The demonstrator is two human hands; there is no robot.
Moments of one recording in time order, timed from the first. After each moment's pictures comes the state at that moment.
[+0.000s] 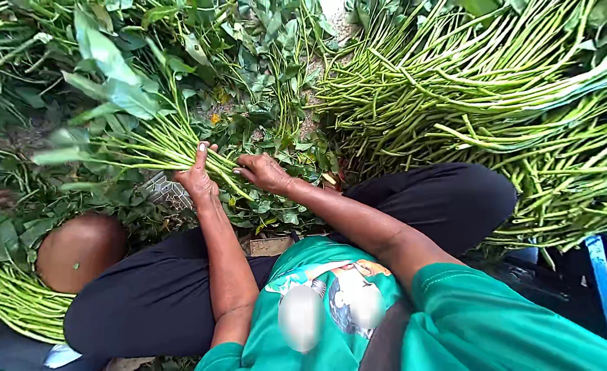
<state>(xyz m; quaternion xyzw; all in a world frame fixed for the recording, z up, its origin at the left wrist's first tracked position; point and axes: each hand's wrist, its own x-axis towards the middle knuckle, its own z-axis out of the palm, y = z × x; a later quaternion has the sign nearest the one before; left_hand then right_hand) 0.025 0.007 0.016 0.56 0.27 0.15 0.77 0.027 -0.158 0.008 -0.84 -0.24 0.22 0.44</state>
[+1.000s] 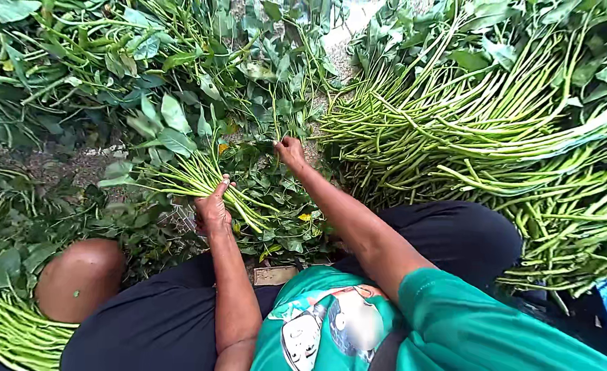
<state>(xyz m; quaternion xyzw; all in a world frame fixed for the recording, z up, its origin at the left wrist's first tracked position) 0.028 -0.001 0.006 0.53 0.40 0.07 0.74 0.130 -0.202 -0.070 -0.81 0.19 0.25 0.49</state>
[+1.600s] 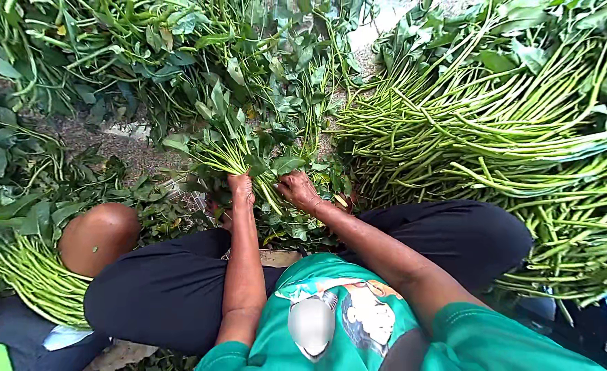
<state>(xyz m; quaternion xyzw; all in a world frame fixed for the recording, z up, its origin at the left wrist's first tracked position) 0.014 -0.027 -0.022 0.58 0.40 0.01 0.71 0.005 -0.193 -0.004 -0.89 -0.18 0.21 0.37</state>
